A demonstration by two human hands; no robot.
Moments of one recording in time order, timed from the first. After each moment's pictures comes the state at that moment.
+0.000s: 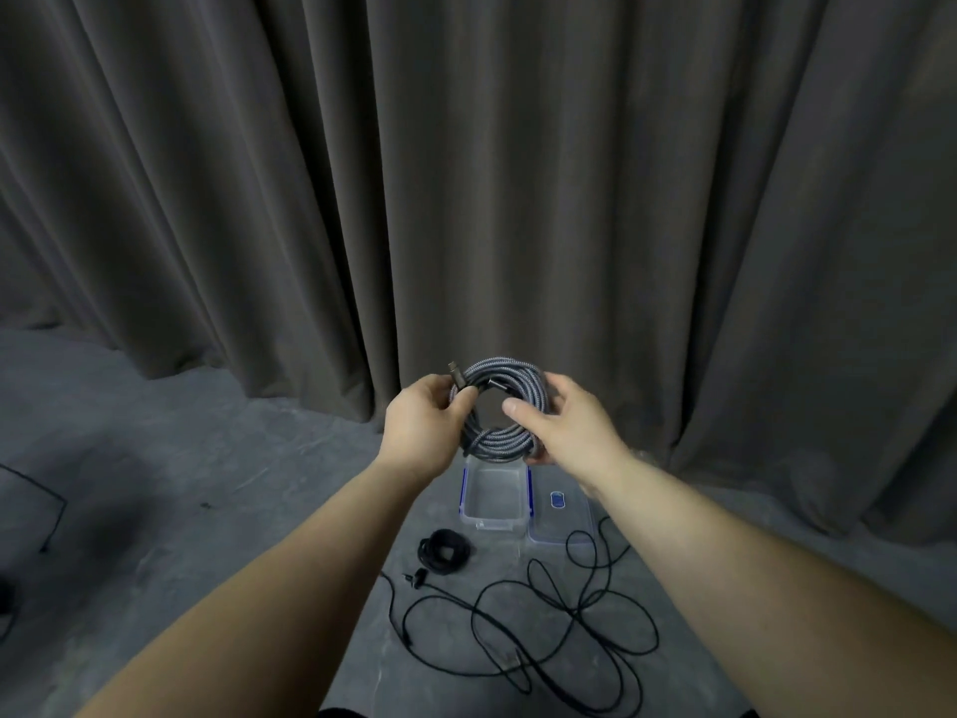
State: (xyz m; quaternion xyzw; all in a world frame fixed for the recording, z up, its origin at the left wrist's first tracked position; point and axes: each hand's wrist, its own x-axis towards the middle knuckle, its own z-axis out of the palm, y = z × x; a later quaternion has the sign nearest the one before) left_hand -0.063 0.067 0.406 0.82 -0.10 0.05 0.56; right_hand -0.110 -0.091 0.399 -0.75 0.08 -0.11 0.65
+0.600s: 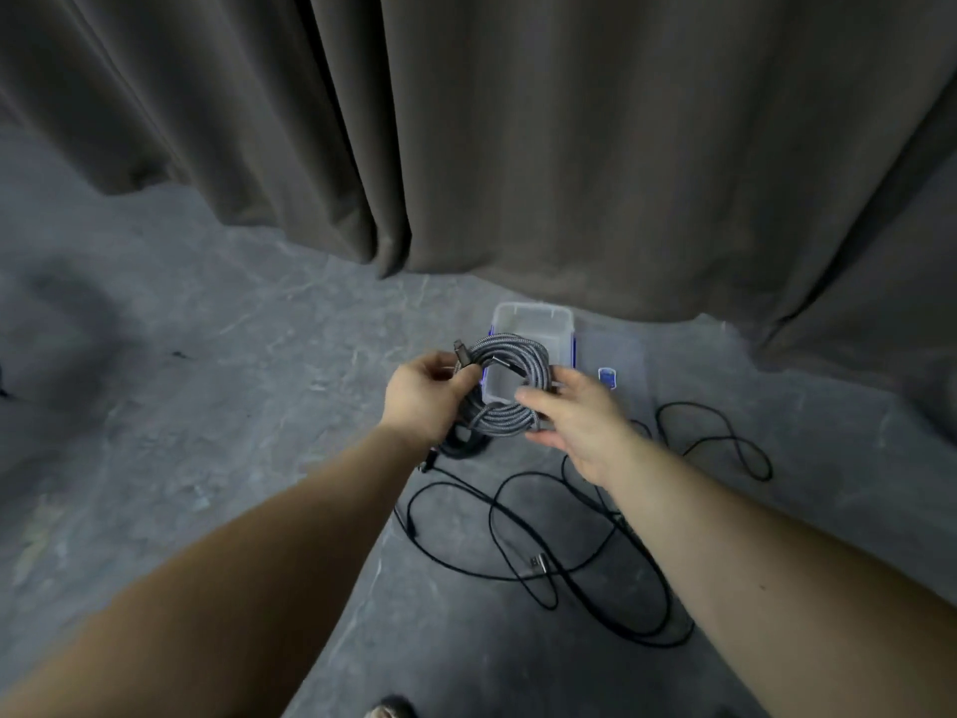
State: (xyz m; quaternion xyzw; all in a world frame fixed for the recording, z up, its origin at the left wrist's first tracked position) left_hand 0.080 0.067 0.153 0.79 0.08 -0.11 0.60; right_hand 0.030 -0.091 0.154 -0.66 0.22 0.09 0.72
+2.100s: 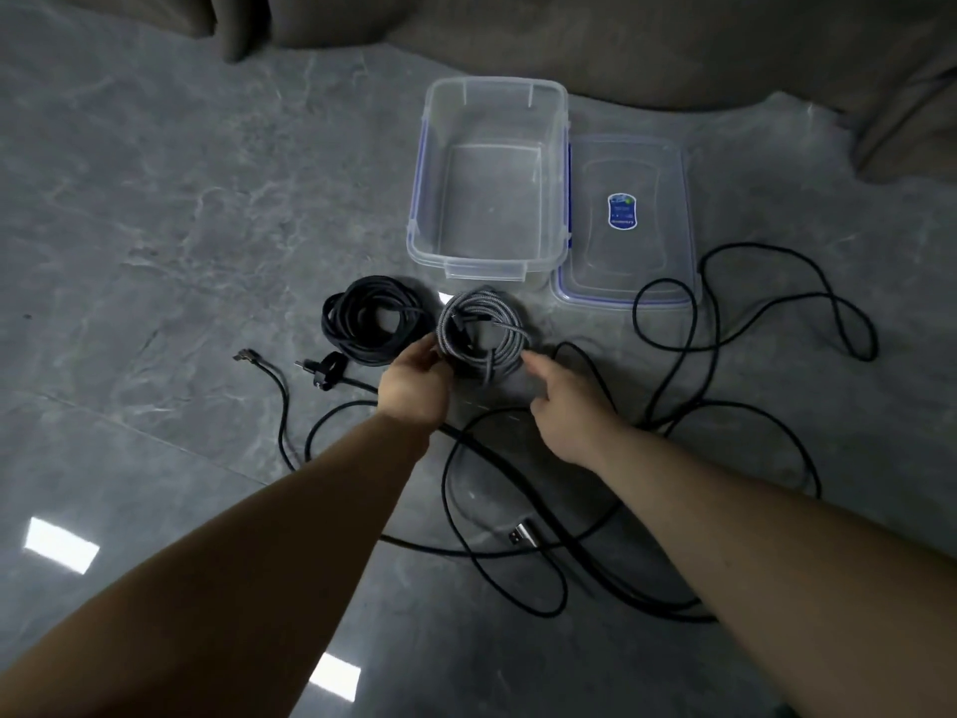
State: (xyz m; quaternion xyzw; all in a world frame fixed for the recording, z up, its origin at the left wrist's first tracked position) left_hand 0.111 0.005 -0.149 0.72 0.21 -0.22 0.62; right_hand 0.053 -0.154 -0.135 -0.89 0.15 0.23 0.37
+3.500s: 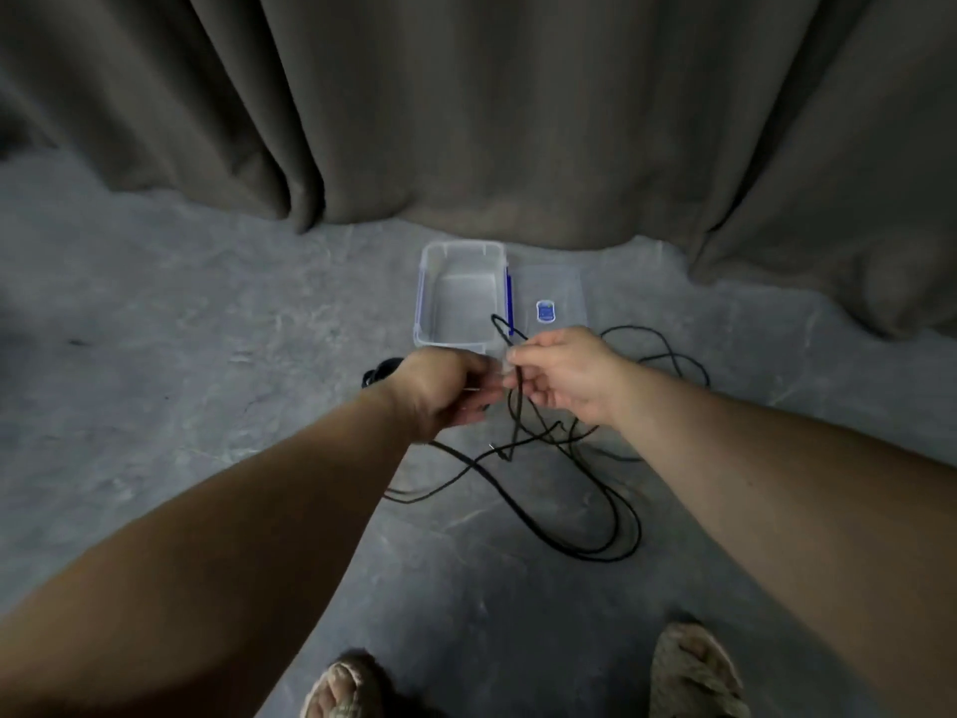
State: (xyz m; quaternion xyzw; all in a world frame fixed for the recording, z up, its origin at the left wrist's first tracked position) left_hand 0.027 -0.016 0.144 0.70 0.10 -0.41 0.58; right_hand -0.011 -0.163 0.138 -0.68 0.25 0.17 0.67
